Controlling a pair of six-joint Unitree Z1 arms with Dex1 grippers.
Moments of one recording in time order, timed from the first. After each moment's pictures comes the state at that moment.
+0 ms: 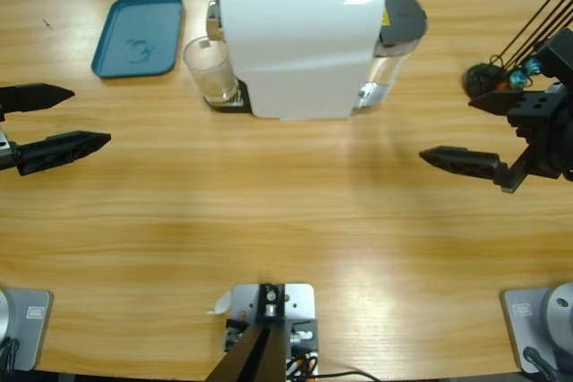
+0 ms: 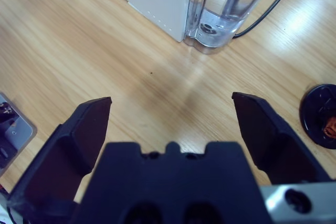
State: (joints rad) arm 0 -0.64 1.04 -0.49 0.03 -0.22 0.08; arm 1 0.77 1.13 -0.65 0.26 -0.06 0.05
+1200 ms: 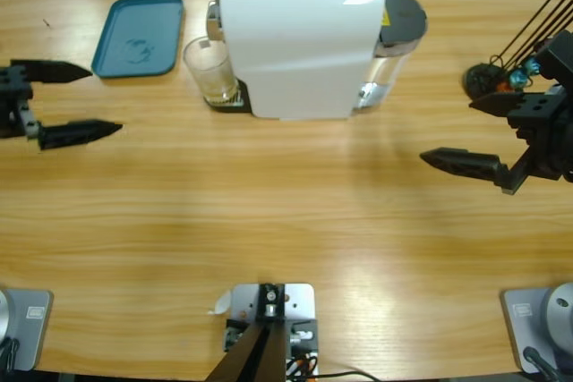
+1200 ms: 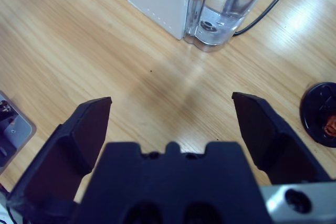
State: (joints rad) arm 0 -0.40 1.26 -0.60 0.07 -0.46 0.49; arm 1 0.77 1.13 -0.65 0.27 -0.06 0.05
